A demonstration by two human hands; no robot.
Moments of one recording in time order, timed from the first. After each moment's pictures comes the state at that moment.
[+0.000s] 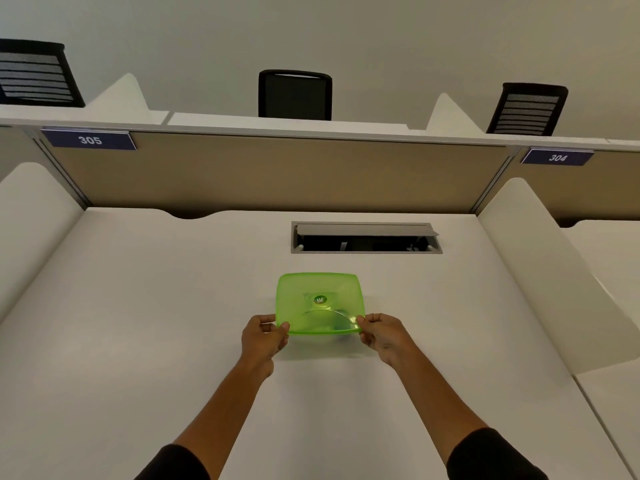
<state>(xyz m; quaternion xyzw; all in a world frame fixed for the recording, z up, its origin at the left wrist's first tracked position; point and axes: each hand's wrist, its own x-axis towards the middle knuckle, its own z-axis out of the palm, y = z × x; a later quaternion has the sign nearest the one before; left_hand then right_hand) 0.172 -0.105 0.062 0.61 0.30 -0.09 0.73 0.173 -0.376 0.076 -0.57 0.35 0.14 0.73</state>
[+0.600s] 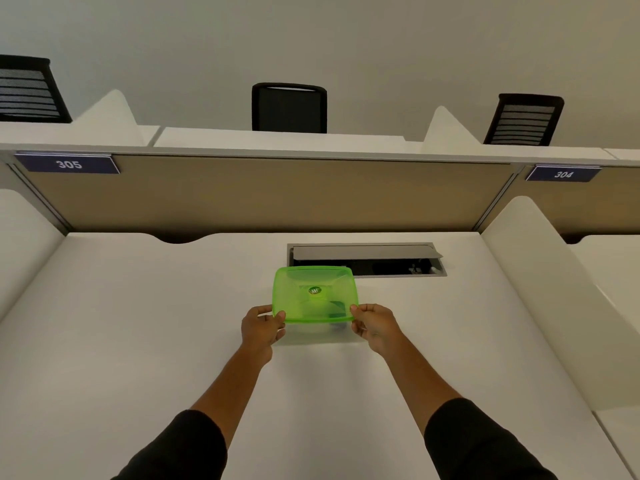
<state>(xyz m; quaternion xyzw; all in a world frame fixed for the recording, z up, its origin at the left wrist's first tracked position) 0.285 -0.113 0.063 0.61 0.31 -0.10 0.72 0.277 -0.370 0.081 -0.57 0.36 0.10 0.73</state>
